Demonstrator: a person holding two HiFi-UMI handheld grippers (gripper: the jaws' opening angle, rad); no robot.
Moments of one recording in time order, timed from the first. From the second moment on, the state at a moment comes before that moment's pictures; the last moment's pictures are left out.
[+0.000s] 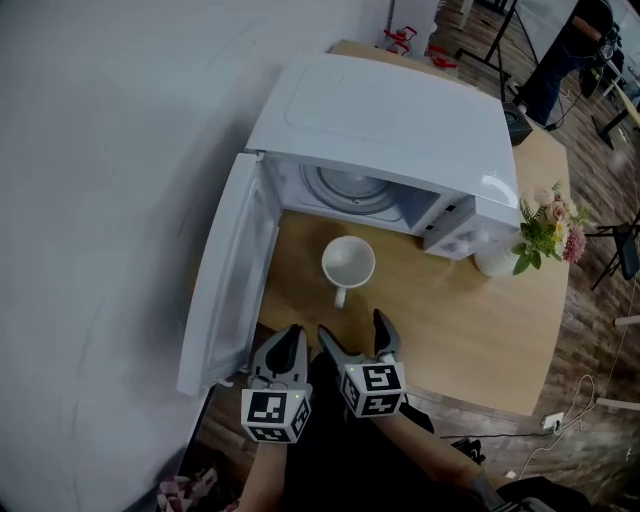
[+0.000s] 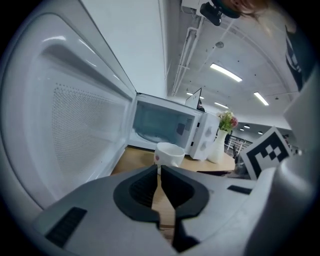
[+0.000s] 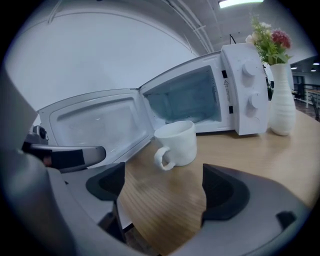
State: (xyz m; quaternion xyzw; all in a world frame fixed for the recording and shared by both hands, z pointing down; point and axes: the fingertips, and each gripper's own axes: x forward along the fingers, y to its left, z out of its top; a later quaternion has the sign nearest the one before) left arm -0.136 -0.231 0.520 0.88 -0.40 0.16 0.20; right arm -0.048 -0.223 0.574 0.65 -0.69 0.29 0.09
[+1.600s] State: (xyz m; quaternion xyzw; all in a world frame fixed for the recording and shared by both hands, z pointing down) left arm -0.158 -0.292 0.552 0.88 -0.38 0.21 0.19; right arm -0.017 -0.318 0.586 0.79 -0.57 0.22 0.09
